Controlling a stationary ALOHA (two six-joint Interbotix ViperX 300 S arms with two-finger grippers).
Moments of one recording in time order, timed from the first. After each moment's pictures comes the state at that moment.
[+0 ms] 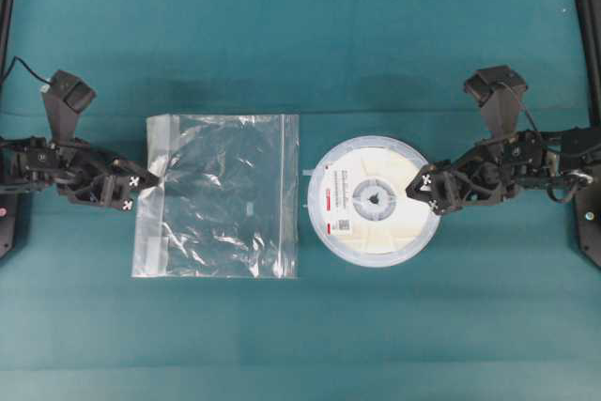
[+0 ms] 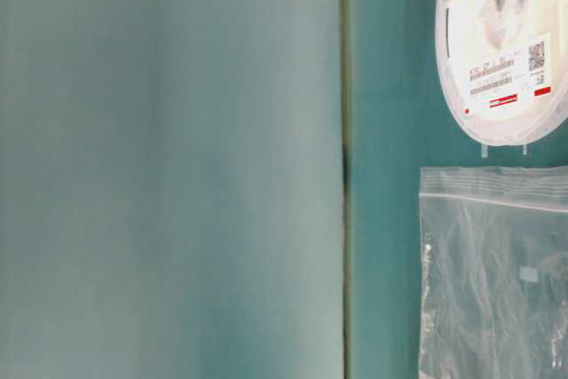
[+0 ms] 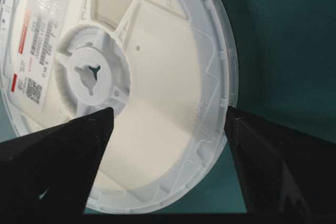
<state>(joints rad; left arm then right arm) 0.19 -0.14 1.32 0.01 -0.46 -0.94 -0.13 -0.20 1.11 0.15 0.00 0.96</state>
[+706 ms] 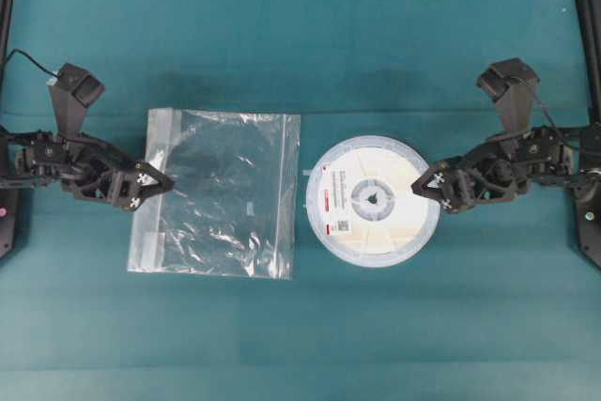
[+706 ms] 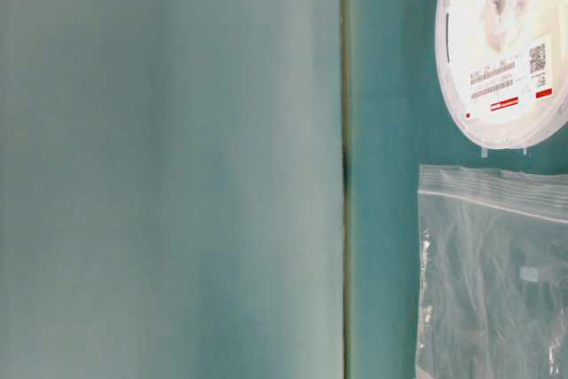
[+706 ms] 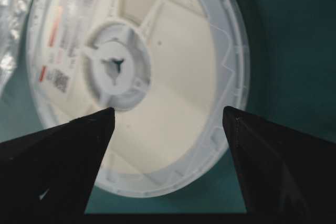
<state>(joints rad) 0.18 -0.24 1.25 0.01 -0.25 -0.94 -0.13 -0.33 1.13 0.09 0.03 0.96</state>
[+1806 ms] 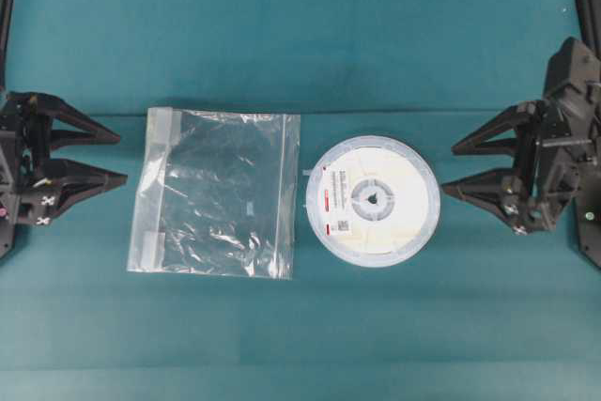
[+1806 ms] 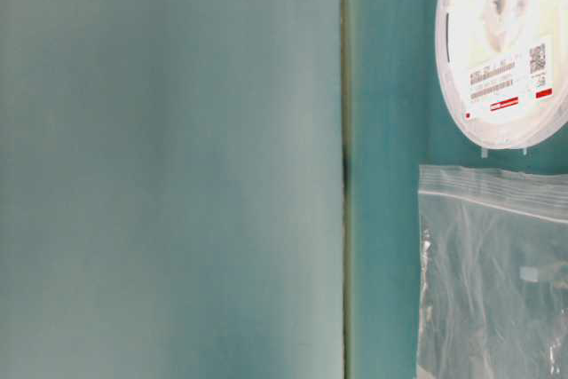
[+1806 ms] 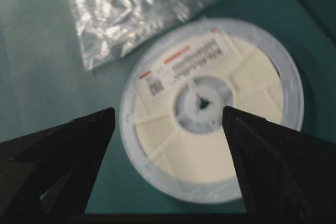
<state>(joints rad) 0.11 -0.91 1.20 0.02 0.13 -0.43 -0.05 -0.75 1.13 -0.11 0.15 0.58</state>
